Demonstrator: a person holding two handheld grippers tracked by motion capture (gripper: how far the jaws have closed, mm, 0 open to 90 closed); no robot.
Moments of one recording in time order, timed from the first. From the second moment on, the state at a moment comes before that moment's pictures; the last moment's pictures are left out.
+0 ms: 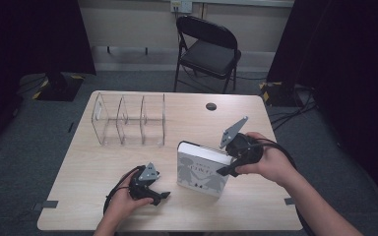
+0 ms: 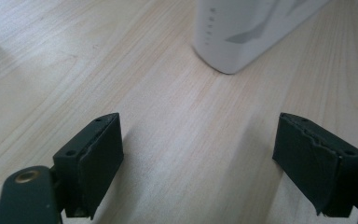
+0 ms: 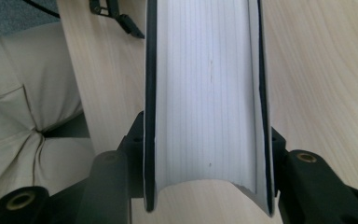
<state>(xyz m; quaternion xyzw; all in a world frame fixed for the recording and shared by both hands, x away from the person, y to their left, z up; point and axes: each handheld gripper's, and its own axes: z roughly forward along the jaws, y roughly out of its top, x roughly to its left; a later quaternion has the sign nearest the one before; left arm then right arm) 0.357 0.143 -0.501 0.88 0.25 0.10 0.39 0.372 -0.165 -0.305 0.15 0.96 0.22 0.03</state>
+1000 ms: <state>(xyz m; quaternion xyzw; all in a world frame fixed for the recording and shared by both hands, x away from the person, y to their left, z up) 0.356 0.137 -0.497 0.89 0.25 0.10 0.38 0.367 -0.178 -0.308 0.16 0.95 0.26 0.06</state>
